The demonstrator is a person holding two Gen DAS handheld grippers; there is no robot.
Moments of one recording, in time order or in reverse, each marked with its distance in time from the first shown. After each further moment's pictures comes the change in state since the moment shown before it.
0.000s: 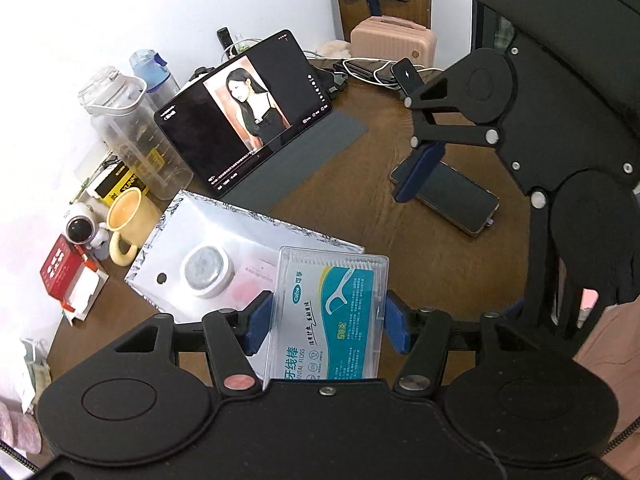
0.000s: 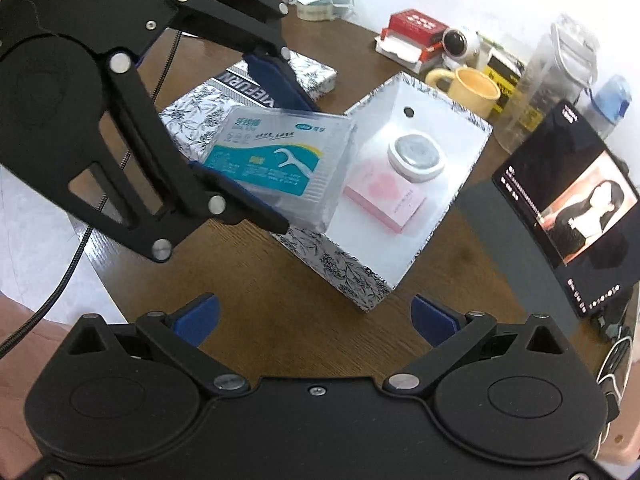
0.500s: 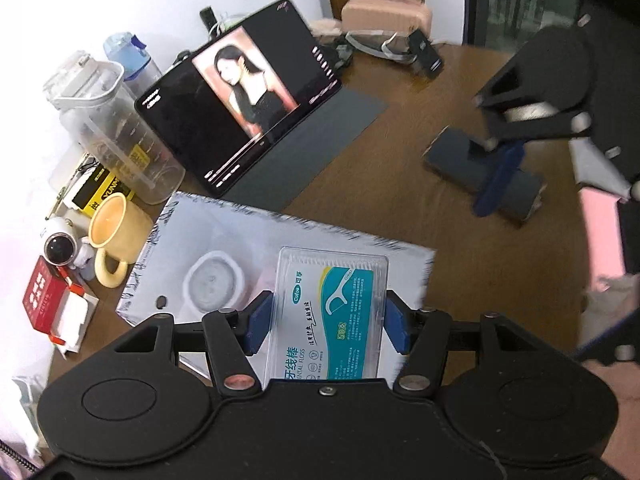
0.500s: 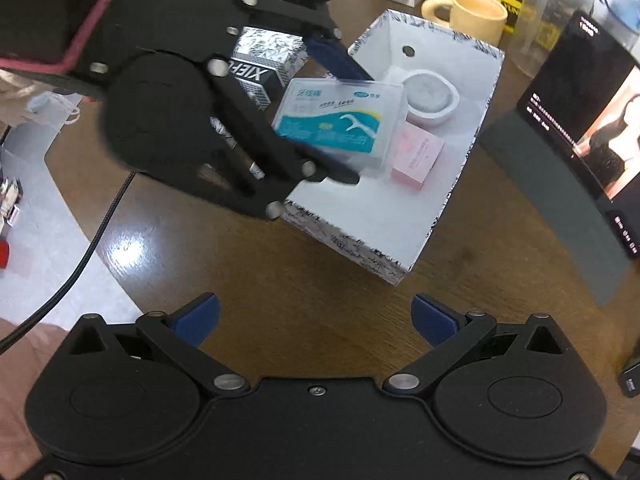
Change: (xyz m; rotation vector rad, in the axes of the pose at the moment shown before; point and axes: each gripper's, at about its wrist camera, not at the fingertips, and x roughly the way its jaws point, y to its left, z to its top) left arm 0.074 0.046 0.013 0.085 0.049 -0.022; right arm 0.035 -0.041 0.021 0.186 0.153 0.157
